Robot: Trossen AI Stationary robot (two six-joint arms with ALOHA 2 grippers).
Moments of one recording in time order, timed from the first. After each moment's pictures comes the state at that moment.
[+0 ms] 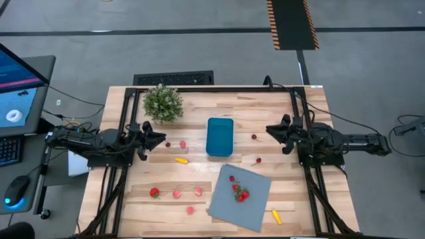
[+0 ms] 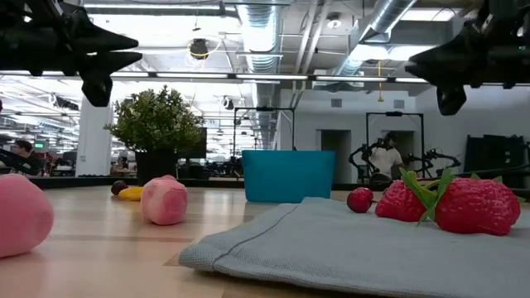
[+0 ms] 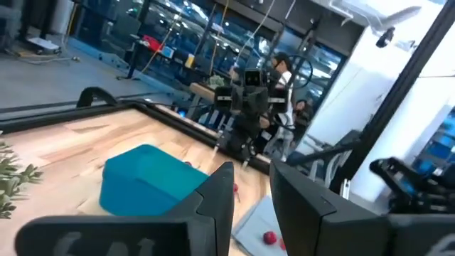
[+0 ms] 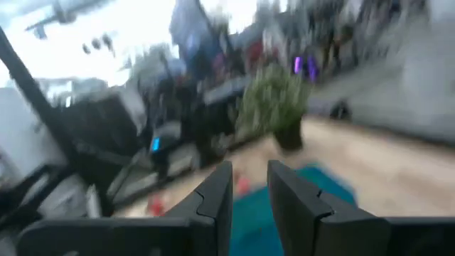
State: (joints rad) left arm -0.15 0.13 0.01 0.26 -0.30 -0.43; right arm -0.03 0.10 0.06 0.08 0.12 0.39
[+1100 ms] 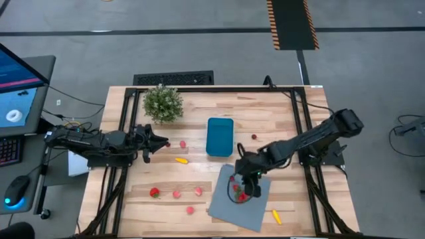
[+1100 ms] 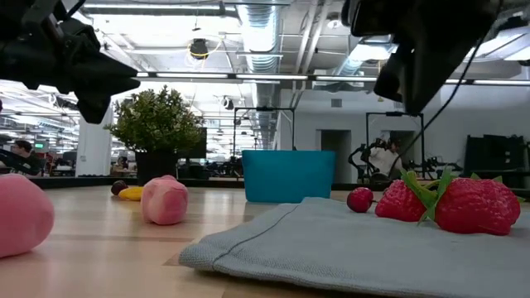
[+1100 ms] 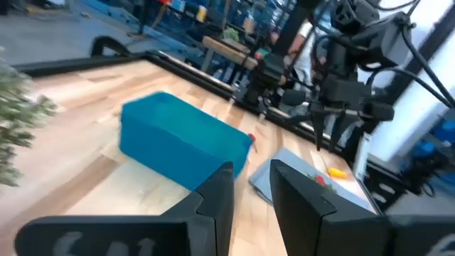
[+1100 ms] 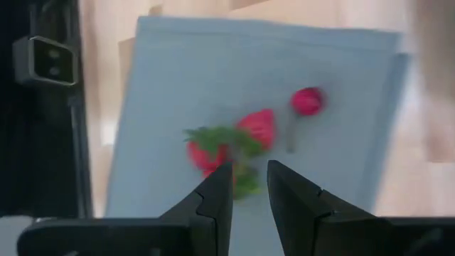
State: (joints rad) left arm -0.15 0.15 0.01 0.09 -0.27 -0.47; right arm 0.38 1.58 1.07 -0.58 -0.16 0.50
